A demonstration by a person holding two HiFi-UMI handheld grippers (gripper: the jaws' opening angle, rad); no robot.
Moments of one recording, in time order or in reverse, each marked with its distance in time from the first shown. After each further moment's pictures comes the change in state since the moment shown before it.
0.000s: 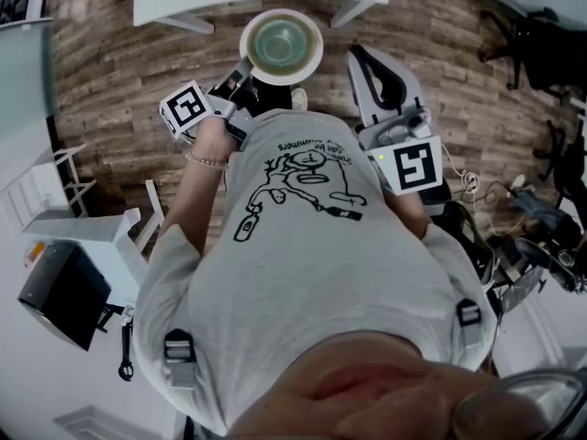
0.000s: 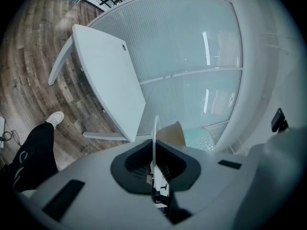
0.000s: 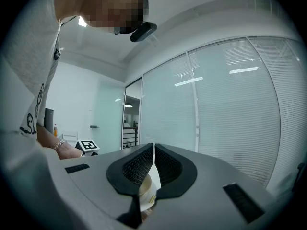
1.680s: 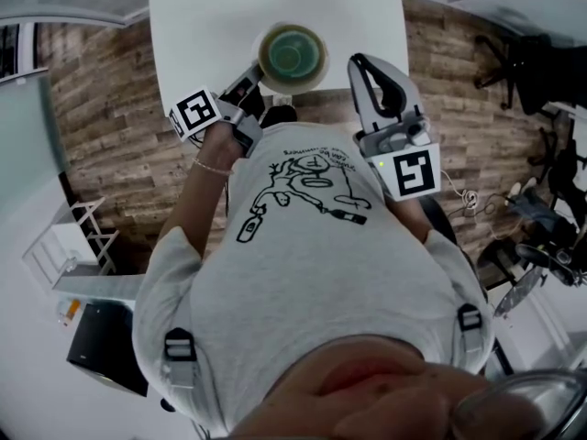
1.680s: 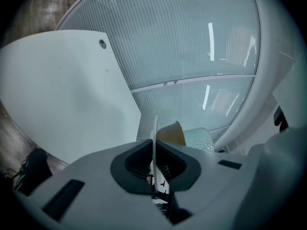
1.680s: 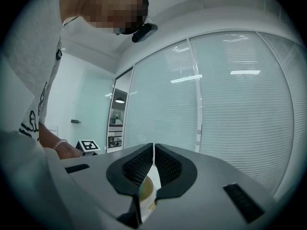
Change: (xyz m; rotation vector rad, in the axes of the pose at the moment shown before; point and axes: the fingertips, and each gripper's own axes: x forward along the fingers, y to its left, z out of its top) left arm 0.140 -0.016 0.261 0.005 0.138 -0.038; right arm 0.279 -0.095 0.015 -0.038 0.024 -0.092
